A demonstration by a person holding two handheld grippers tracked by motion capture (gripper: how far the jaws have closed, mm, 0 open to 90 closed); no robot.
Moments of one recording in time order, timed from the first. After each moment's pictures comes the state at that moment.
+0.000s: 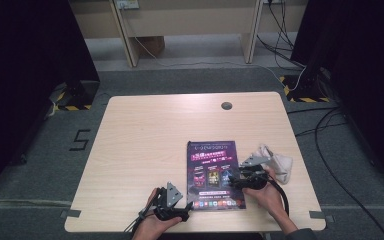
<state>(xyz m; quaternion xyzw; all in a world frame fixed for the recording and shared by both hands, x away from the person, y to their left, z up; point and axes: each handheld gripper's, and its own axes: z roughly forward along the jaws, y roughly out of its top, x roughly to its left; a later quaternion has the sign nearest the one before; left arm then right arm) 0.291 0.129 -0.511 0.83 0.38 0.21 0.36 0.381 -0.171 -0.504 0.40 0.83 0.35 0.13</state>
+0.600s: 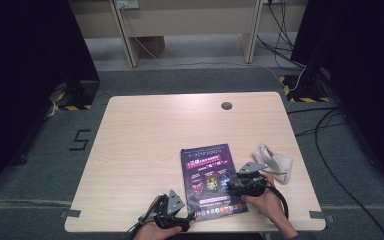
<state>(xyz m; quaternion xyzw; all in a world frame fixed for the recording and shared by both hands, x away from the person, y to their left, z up) 0.270 0.126 -0.508 0.85 0.35 0.16 0.35 0.361 -0.163 -0.502 0.38 0.85 0.34 0.14</state>
